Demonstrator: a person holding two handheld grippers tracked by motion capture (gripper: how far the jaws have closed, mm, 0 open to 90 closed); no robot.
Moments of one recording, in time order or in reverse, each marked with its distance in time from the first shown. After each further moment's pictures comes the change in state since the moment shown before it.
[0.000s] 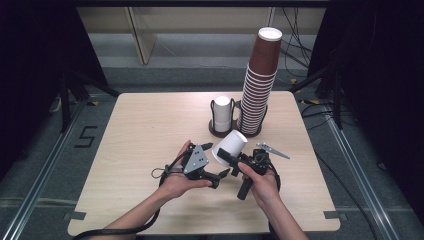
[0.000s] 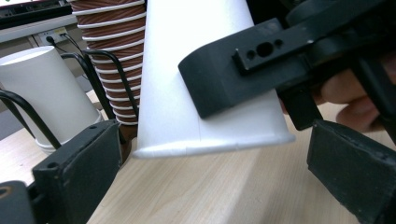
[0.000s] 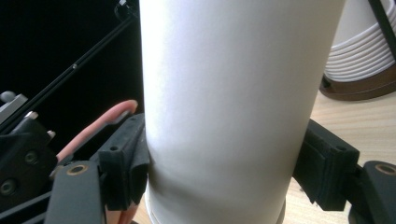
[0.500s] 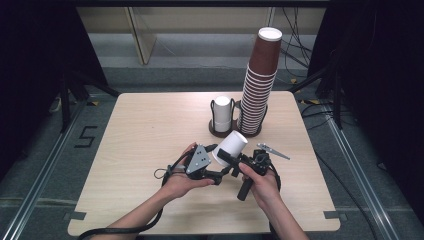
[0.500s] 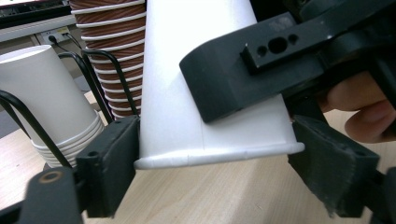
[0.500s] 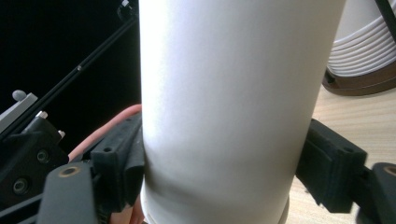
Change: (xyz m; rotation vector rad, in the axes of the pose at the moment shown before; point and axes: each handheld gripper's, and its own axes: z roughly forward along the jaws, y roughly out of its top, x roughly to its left) left arm -0.003 0.000 0.003 -0.004 0.004 -0.005; right arm -0.001 -0.001 -0.001 0.001 0.027 0.024
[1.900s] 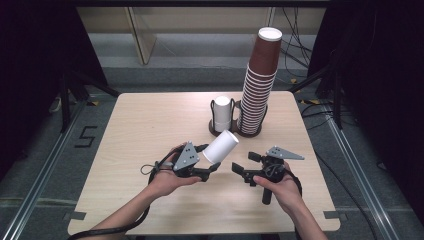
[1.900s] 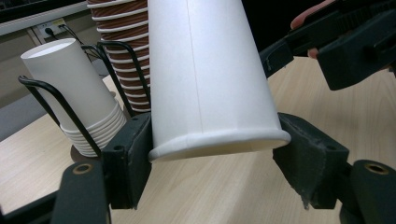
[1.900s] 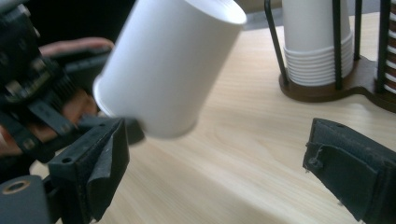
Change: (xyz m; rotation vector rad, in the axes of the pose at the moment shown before) left arm 0.020 0.003 -0.028 0.063 -0.019 0.035; right arm -0.010 0.011 -0.043 0.132 -0.092 -0.399
